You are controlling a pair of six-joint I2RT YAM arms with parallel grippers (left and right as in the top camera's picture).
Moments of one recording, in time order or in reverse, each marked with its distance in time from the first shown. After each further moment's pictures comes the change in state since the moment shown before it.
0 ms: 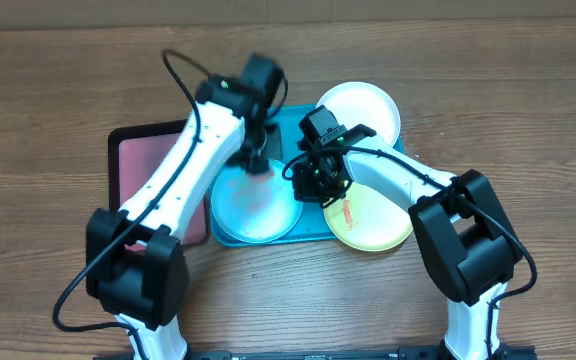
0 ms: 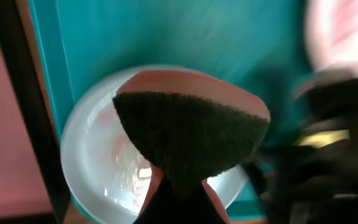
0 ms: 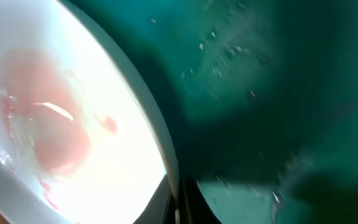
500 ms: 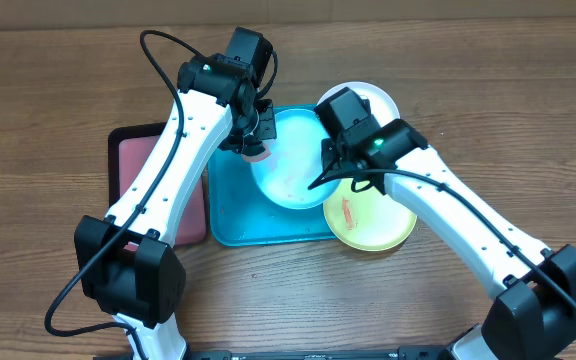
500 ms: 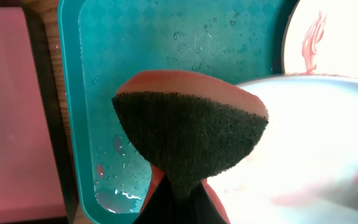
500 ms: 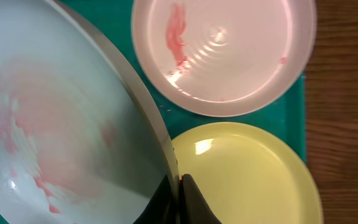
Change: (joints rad) left arm 0.031 -0.002 0.096 -0.038 0.003 0.000; right arm 0.041 -0.352 0.029 -0.188 0.597 0.003
